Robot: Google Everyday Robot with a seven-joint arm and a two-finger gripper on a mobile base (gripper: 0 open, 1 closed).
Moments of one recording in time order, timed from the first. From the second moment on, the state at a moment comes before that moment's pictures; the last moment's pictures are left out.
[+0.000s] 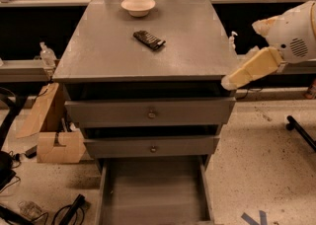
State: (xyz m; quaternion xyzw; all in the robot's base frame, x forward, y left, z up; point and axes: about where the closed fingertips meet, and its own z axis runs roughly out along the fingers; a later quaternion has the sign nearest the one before) arm 0.524 -0.185 0.964 -0.47 0.78 0.11 0.39
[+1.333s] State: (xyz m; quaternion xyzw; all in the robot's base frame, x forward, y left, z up) arm 0.603 -0.131 0.982 -0.40 0.75 0.14 0.51
